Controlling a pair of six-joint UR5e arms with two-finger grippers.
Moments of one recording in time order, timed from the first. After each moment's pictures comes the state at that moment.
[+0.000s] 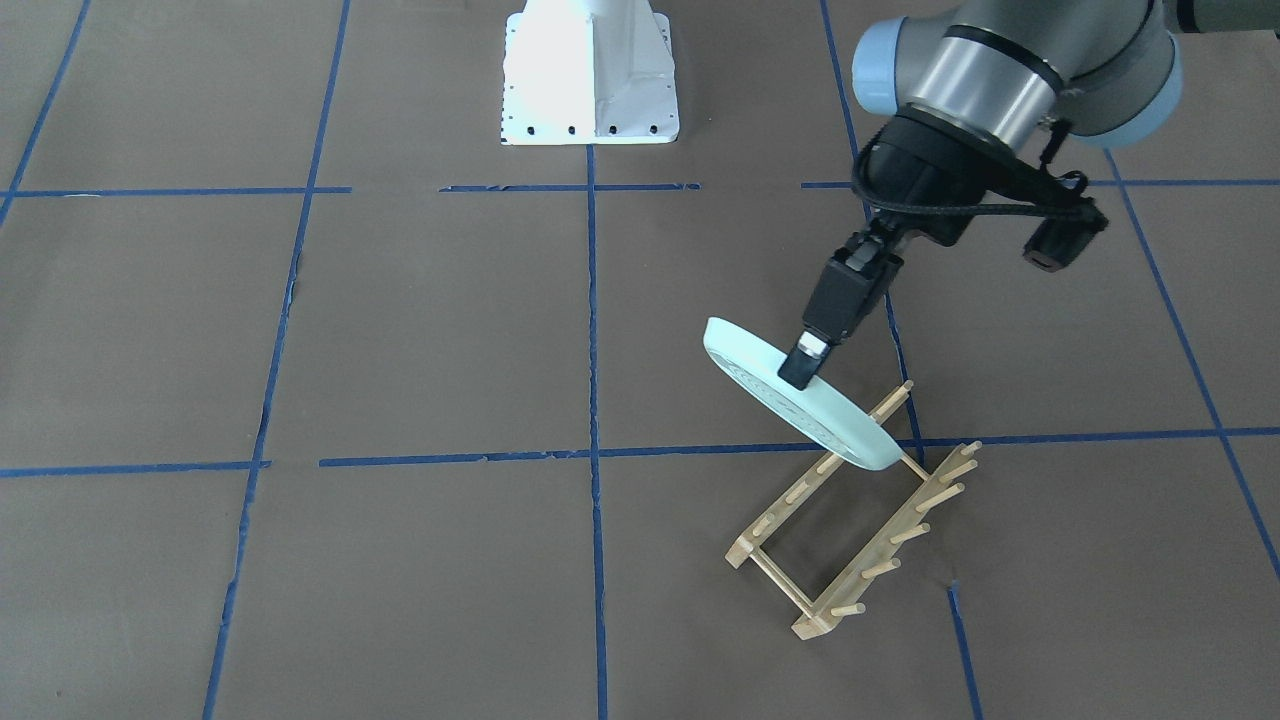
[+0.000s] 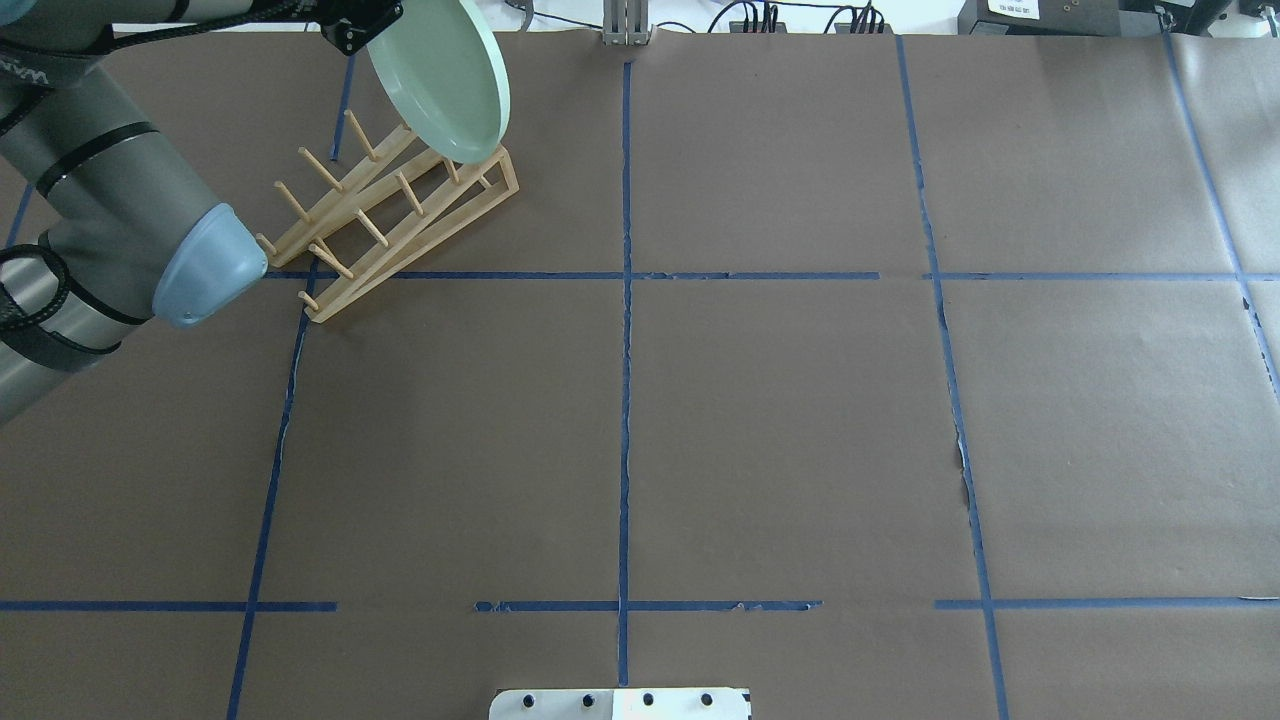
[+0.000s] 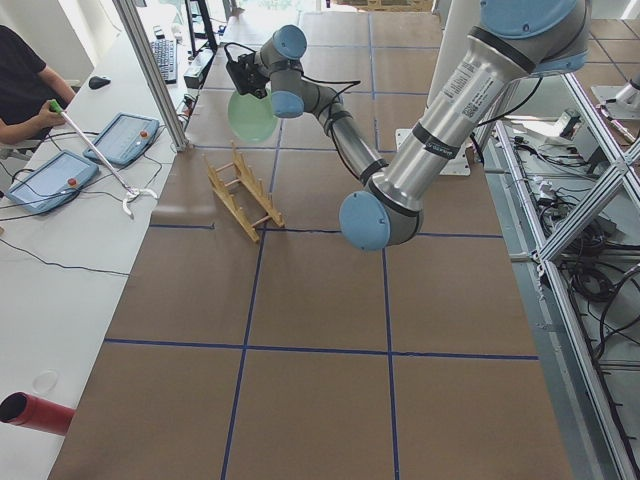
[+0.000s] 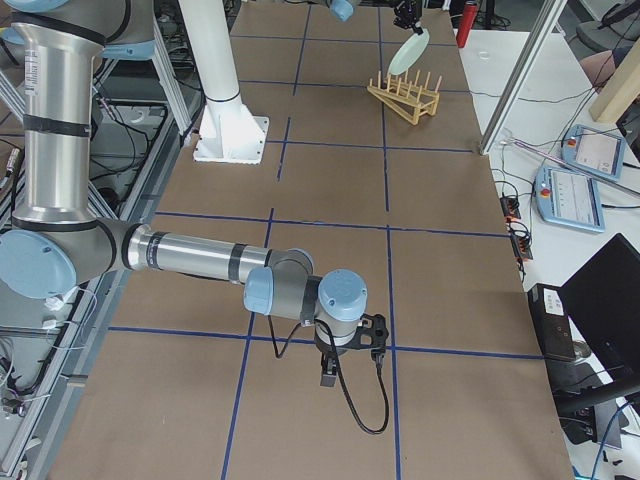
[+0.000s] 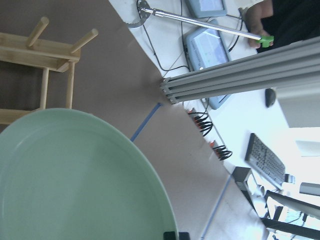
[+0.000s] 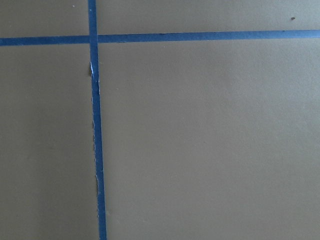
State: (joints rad) left arm -0.96 -2.18 -1.71 -2.39 -1.78 -2.06; right arm 1.62 -1.69 1.60 -1.59 2.30 -0.07
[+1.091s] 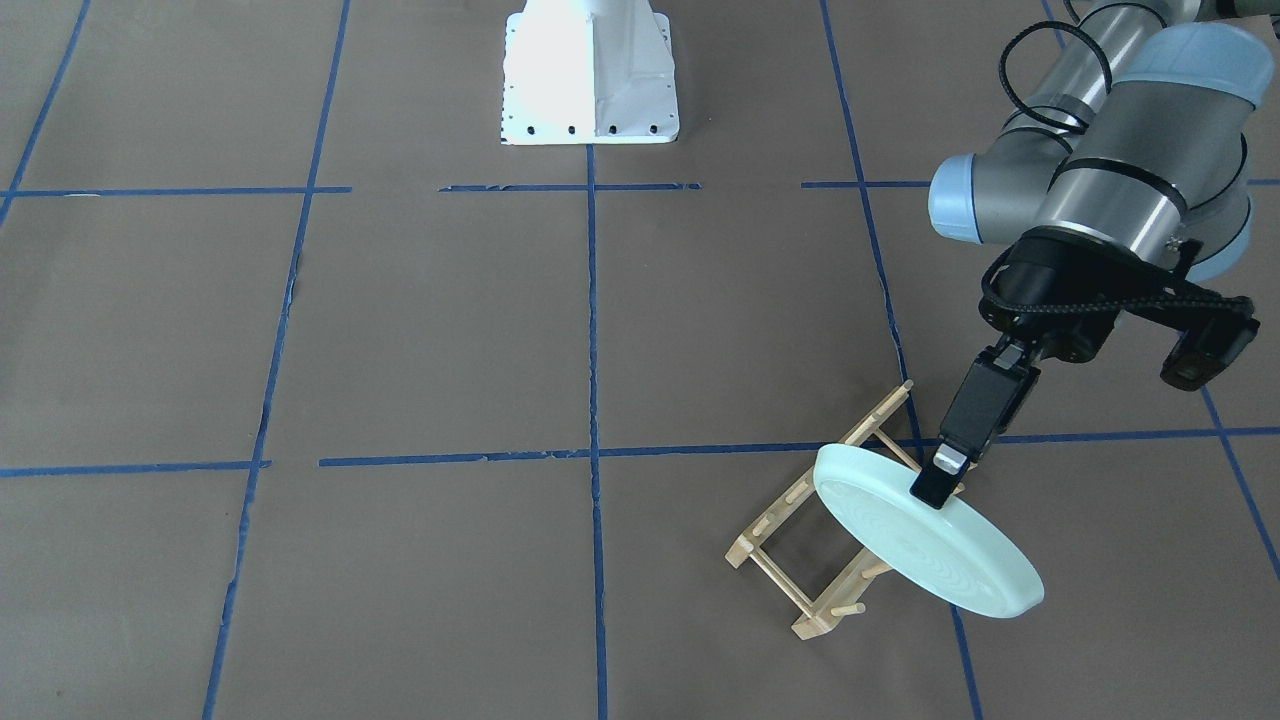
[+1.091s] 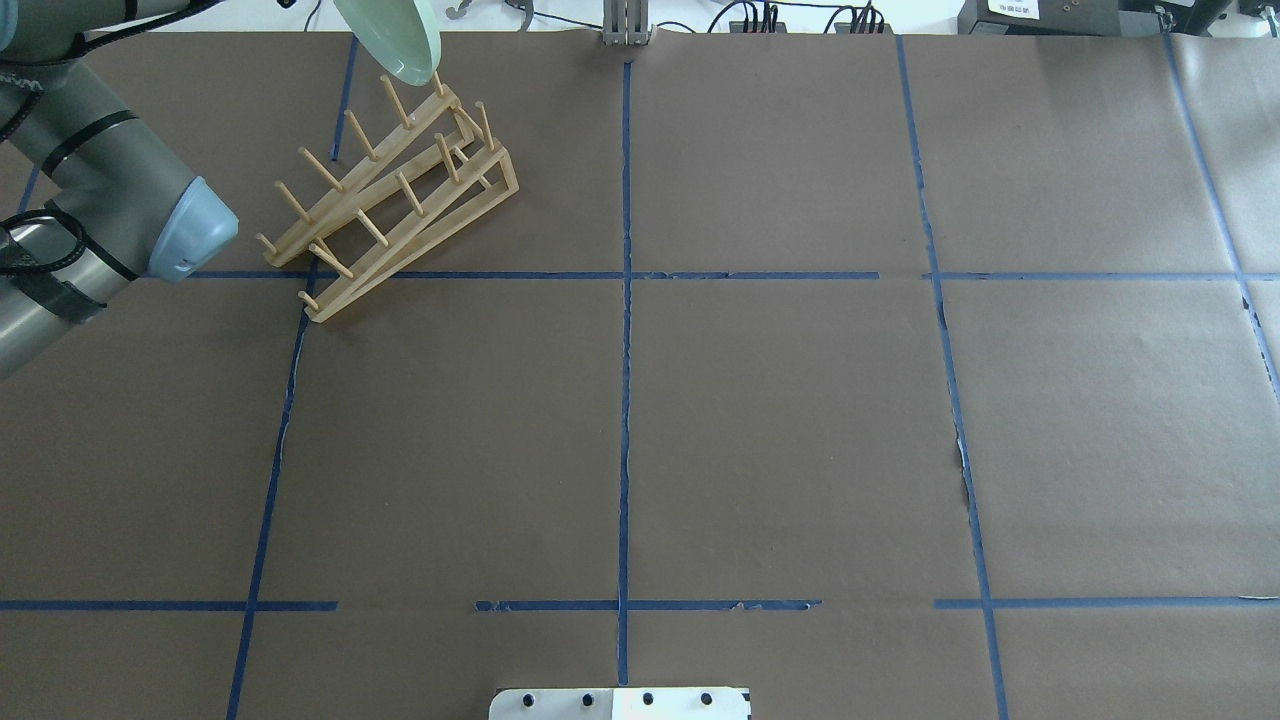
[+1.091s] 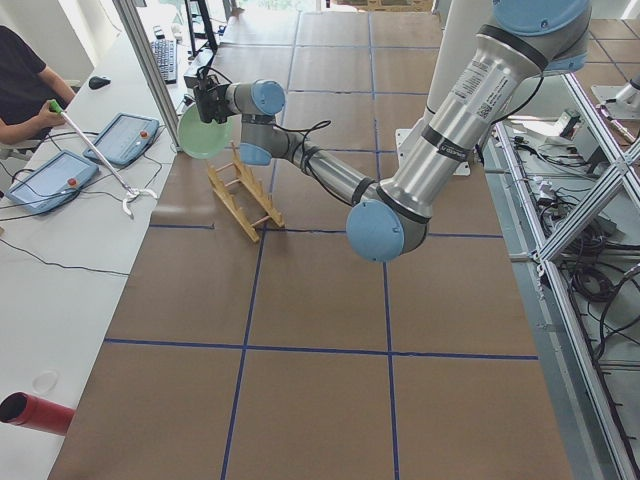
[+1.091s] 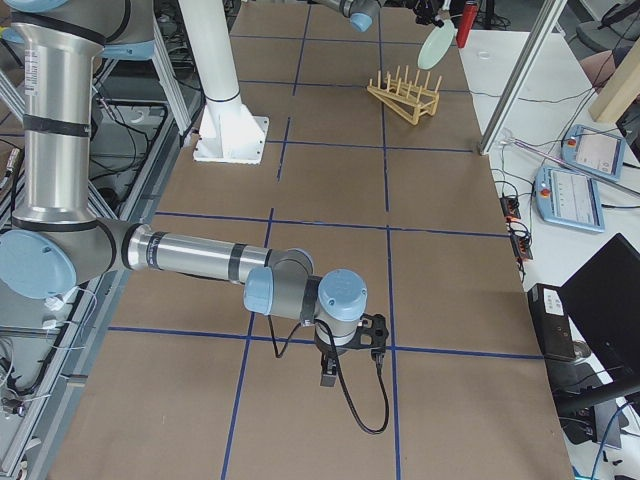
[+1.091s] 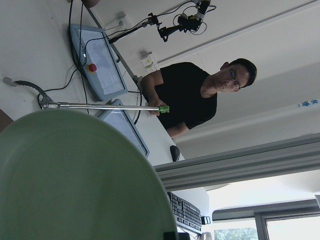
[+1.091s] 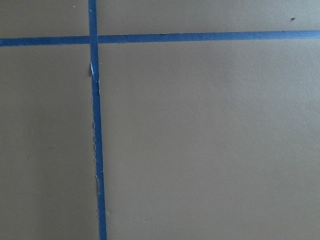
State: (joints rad) left arm -1.01 -2.16 -1.46 -2.77 -1.76 -1.88; right arm 1.62 -1.69 1.60 -1.59 2.30 -0.07
